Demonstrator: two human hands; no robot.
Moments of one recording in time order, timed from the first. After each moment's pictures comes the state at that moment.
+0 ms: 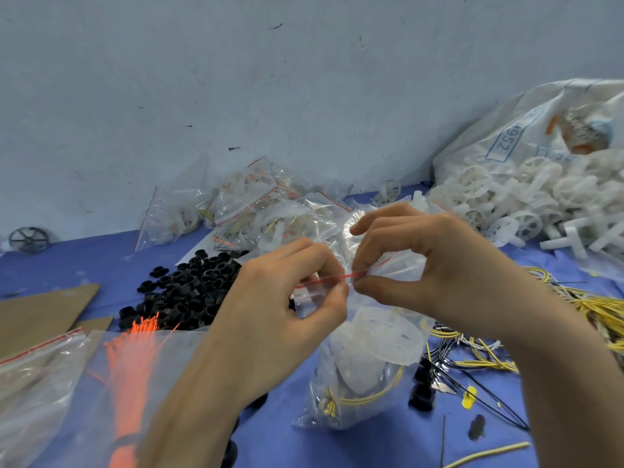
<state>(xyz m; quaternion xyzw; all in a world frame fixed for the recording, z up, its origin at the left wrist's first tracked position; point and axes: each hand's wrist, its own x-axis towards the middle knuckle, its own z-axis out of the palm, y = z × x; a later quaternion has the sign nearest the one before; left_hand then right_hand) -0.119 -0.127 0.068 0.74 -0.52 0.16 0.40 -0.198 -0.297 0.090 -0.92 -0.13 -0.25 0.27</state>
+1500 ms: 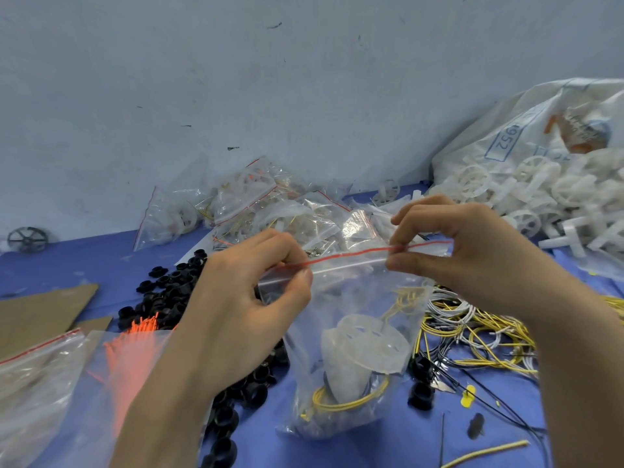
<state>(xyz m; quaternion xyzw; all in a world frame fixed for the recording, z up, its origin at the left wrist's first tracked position) -0.103 -0.113 0.067 0.74 -0.50 0.19 0.41 -0.198 -0.329 0.084 -0.91 -0.04 -0.28 0.29</state>
